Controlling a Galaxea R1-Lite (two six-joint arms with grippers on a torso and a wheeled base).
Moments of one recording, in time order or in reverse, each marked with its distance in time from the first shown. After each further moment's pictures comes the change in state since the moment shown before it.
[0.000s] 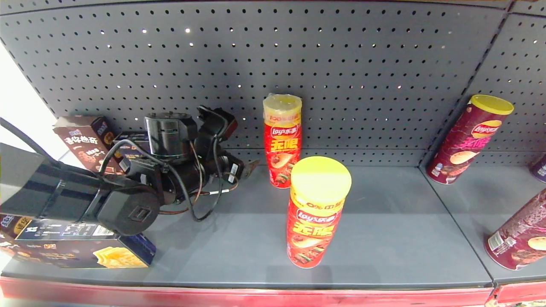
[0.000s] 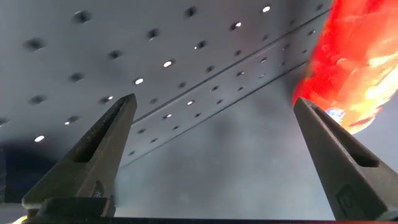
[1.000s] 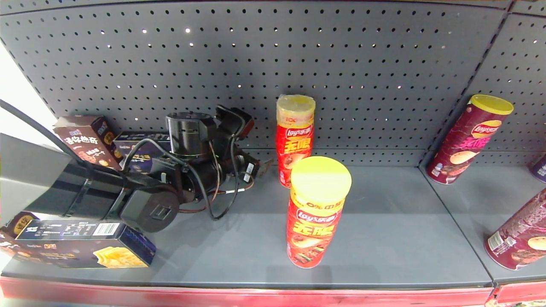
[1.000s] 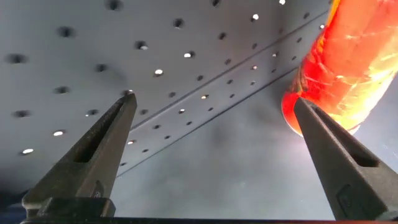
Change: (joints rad) left arm -0.061 0.039 -0.060 0.005 0.022 -0.011; right arm 0.000 0.000 0.000 0.000 0.000 0.000
